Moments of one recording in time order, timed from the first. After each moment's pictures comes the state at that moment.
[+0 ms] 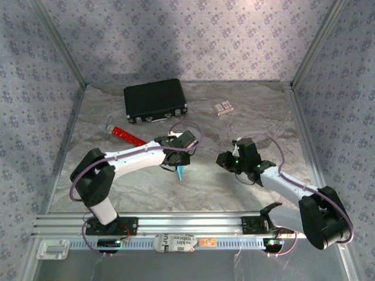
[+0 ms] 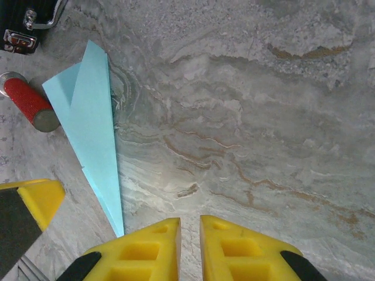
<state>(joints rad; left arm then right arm) -0.92 1.67 1.15 -0.68 -0.25 -0.90 0.45 1.17 0.46 -0.05 -0.33 0.84</state>
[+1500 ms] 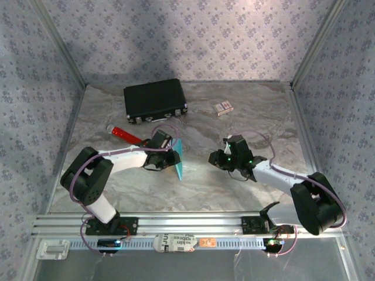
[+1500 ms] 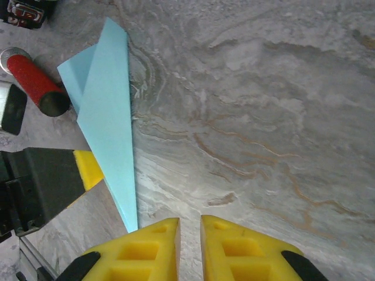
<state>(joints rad) -0.66 1.63 0.81 -0.22 0.19 -0.90 0.53 1.30 0.53 0.02 -0.34 0.84</state>
